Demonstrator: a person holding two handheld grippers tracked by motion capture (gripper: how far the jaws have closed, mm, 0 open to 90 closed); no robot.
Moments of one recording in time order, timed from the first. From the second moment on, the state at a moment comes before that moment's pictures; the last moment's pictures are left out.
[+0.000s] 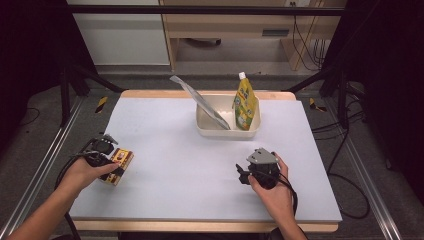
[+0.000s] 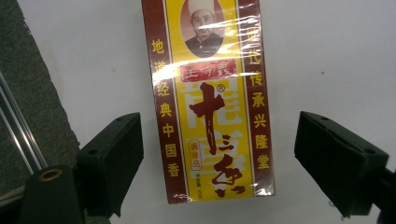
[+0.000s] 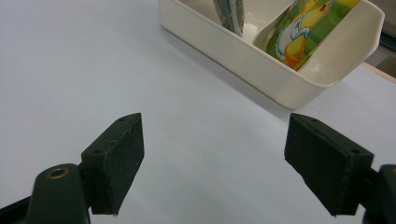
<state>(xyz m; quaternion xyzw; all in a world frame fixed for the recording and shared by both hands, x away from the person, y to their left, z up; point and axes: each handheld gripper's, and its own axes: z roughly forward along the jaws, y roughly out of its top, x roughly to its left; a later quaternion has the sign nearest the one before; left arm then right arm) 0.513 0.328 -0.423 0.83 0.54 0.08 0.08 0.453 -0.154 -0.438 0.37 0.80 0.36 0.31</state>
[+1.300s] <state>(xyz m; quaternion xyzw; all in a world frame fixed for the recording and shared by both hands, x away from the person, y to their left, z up) 0.499 0.277 -0.400 0.90 0.40 0.15 0.13 0.457 -0.155 -0.441 0.39 0.79 0.37 0.29</state>
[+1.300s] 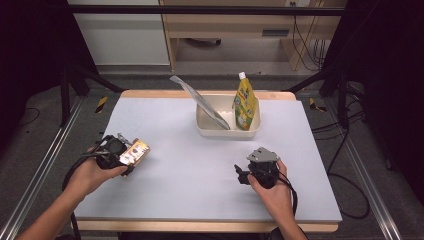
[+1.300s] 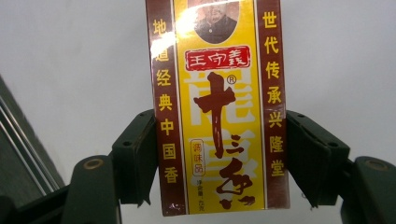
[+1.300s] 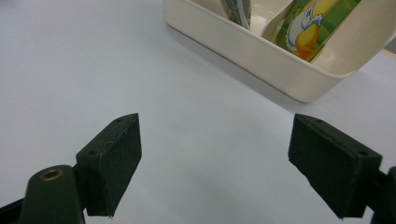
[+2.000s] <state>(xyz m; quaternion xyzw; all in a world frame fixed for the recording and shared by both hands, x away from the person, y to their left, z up) 0.480 0.170 -0.398 0.93 0.22 0.20 0.21 0.463 -0.140 -0.425 0.41 0.77 0.45 0.19</state>
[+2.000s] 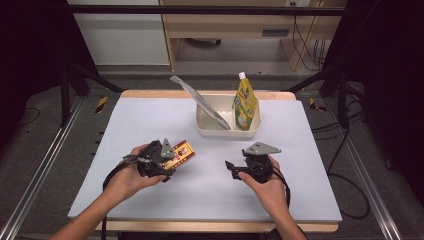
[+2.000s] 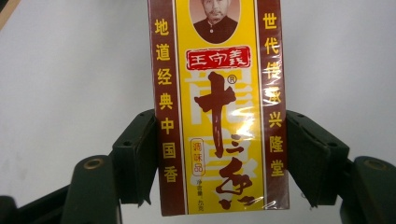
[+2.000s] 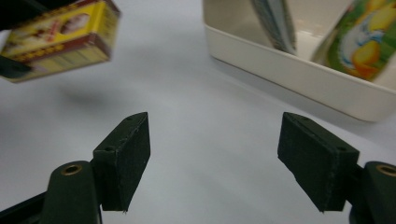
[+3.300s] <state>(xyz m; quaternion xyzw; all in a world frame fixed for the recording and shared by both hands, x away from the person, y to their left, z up) 0.454 0.127 -0.390 0.92 0.15 0.22 0.28 0.483 -0.117 -0.391 0.37 0.81 0.46 0.05</state>
